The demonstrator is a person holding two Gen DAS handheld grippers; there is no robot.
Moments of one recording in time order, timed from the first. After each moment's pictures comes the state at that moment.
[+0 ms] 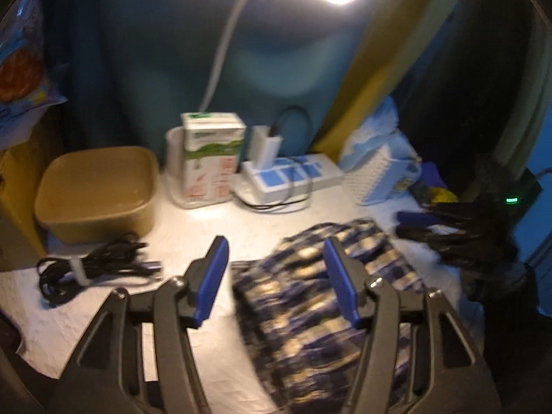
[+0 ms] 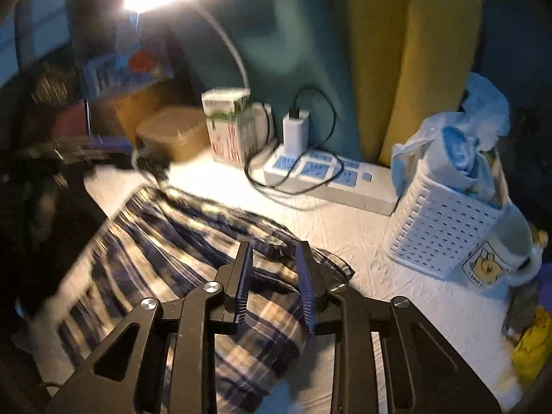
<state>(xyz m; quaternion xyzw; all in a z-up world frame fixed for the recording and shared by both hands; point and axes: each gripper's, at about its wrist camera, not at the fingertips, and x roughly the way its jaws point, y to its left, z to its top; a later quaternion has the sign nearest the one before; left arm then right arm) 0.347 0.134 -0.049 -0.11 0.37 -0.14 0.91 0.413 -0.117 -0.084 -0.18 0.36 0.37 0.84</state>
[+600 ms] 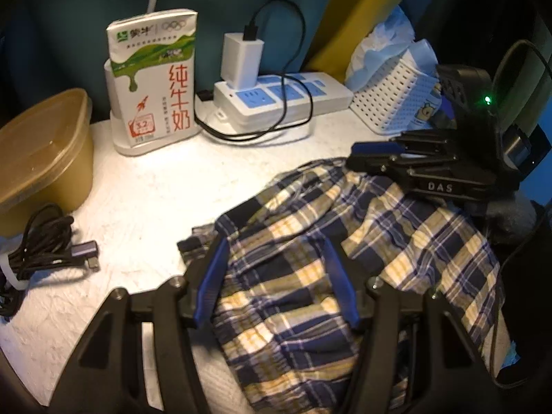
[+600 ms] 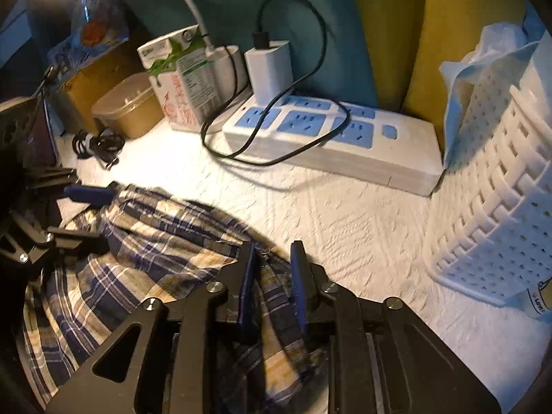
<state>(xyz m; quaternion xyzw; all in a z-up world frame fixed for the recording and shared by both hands) 0.399 0.093 -0.129 -0.06 0.47 -0.15 0.87 0.486 -0.097 -0.138 -0.15 0.40 0.36 0.83</state>
